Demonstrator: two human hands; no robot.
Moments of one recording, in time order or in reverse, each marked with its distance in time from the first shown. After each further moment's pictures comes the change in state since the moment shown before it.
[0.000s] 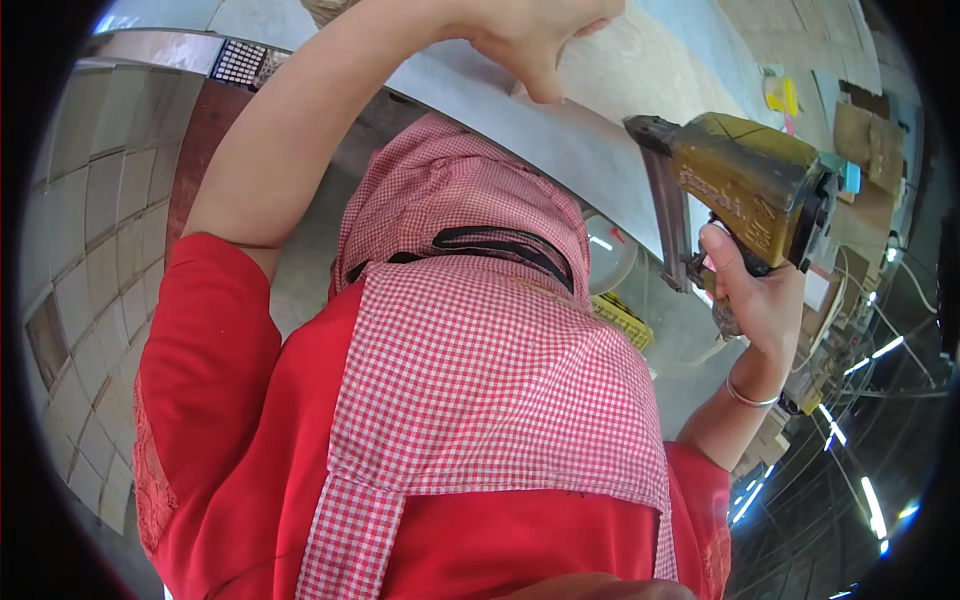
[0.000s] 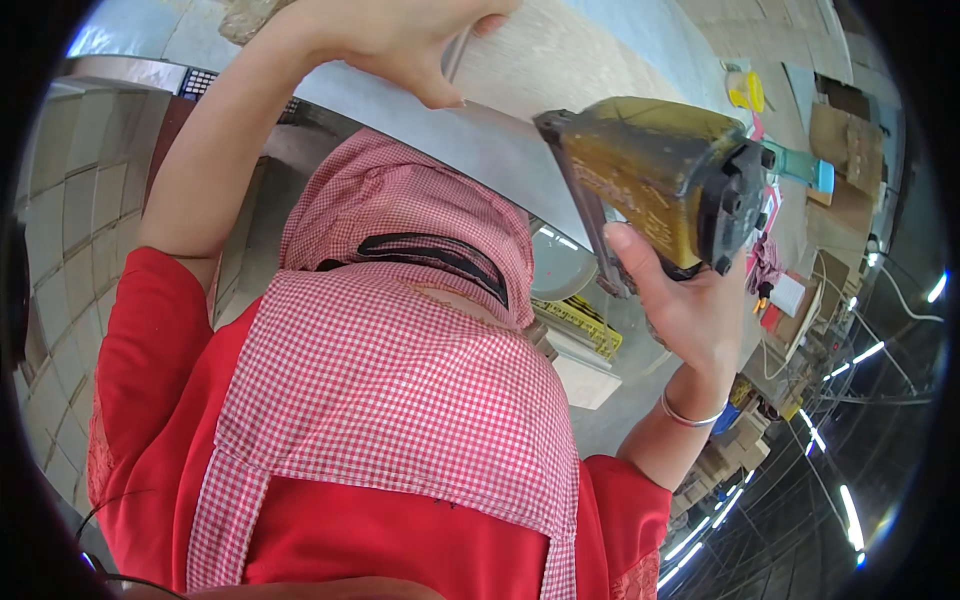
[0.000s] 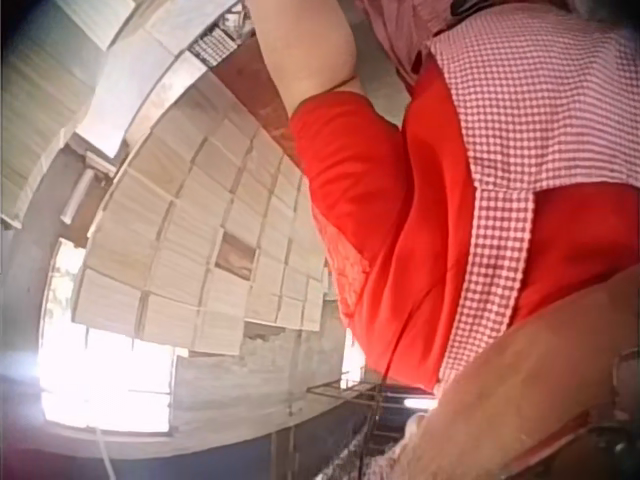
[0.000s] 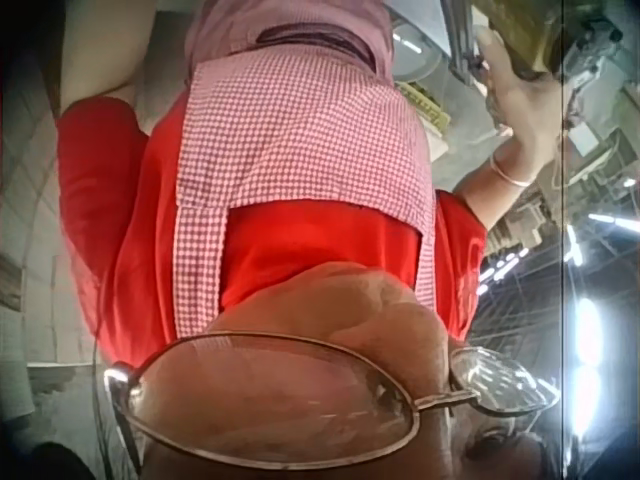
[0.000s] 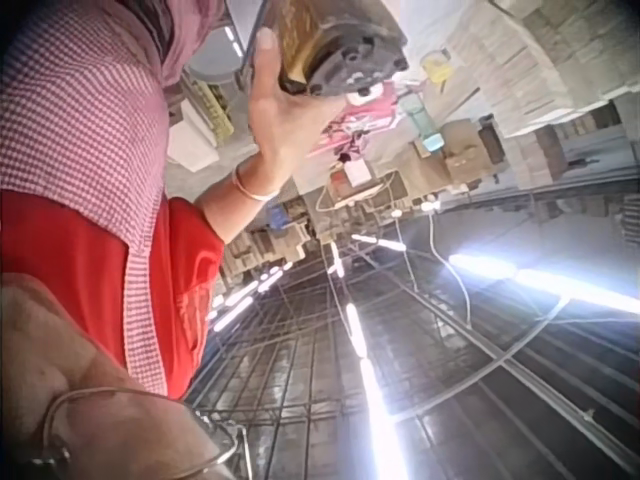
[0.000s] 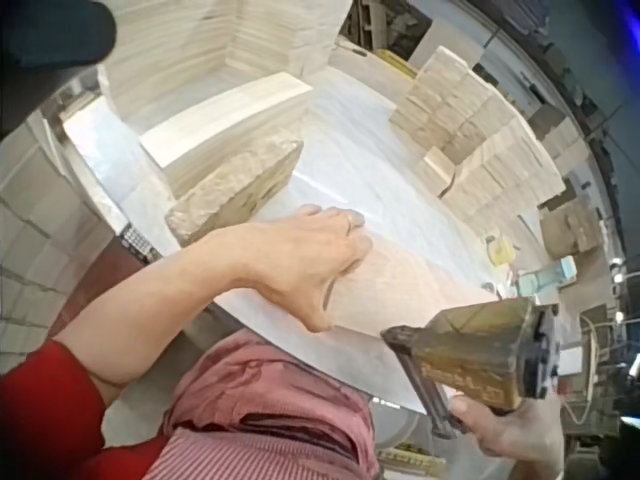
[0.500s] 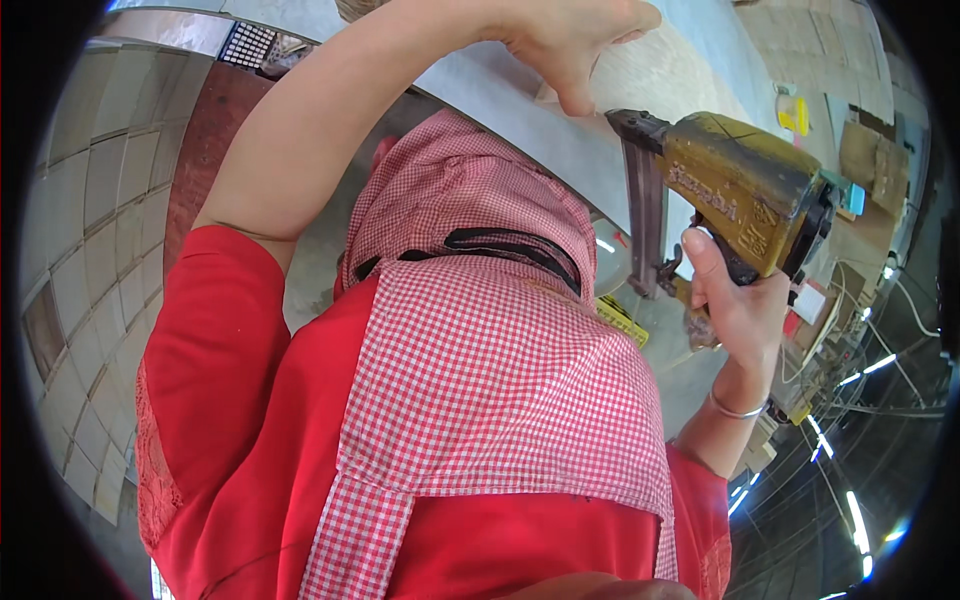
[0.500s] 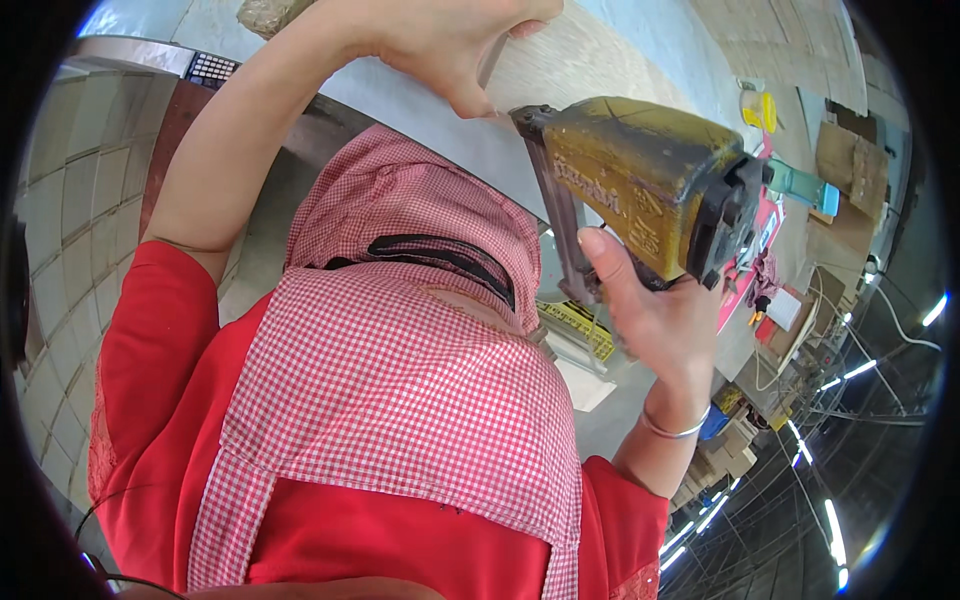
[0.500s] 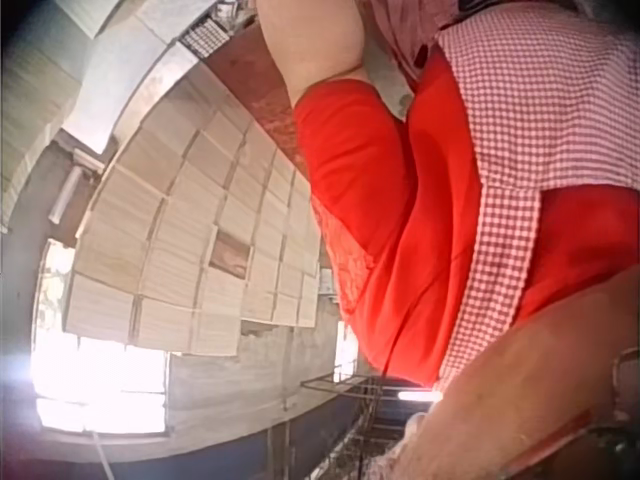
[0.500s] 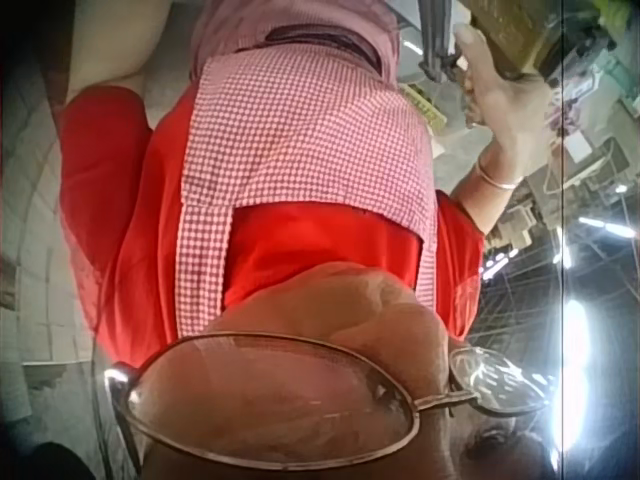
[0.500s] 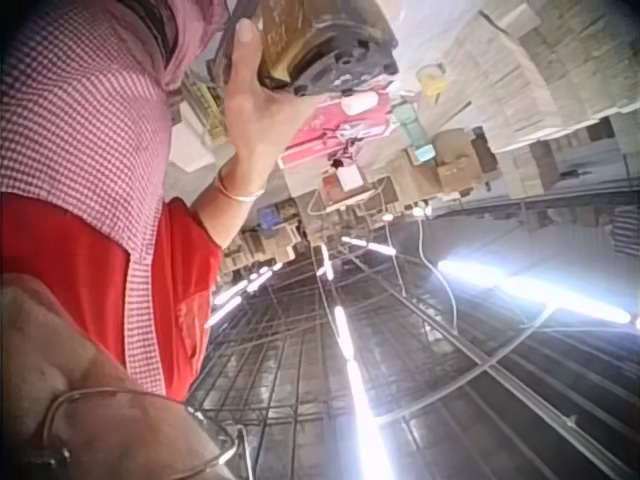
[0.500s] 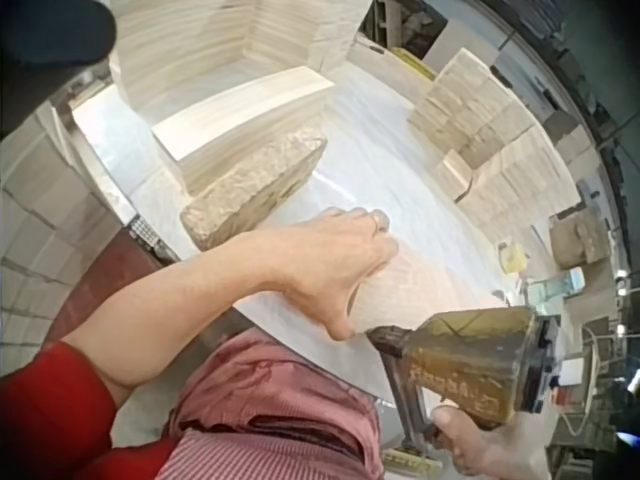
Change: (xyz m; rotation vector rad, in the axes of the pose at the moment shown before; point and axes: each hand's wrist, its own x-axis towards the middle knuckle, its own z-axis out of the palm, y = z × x) left_hand 0.027 0.014 0.000 -0.117 0.049 -0.011; right_hand 0.011 -0.018 -0.009 0.013 -0.113 0.176
